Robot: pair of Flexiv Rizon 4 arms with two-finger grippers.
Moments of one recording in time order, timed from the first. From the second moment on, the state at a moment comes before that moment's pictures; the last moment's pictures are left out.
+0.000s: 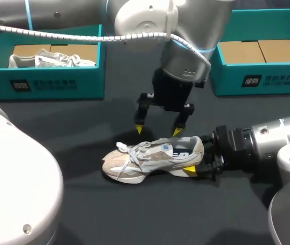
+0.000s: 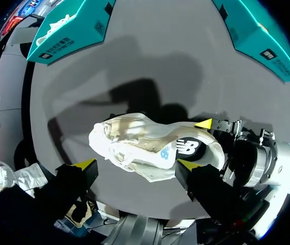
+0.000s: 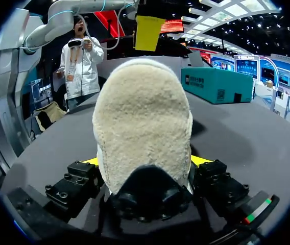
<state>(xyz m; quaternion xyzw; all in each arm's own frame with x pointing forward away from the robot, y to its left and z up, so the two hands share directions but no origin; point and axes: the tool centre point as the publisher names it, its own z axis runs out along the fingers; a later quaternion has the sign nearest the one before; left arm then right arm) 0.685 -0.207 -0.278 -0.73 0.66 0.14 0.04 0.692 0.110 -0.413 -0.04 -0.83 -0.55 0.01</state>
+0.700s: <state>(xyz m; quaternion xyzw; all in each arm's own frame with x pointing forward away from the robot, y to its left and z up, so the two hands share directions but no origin) 0.678 -0.224 -0.330 -0.72 0.66 0.22 0.05 0.692 0.110 -0.413 -0.04 -0.83 -0.55 0.01</state>
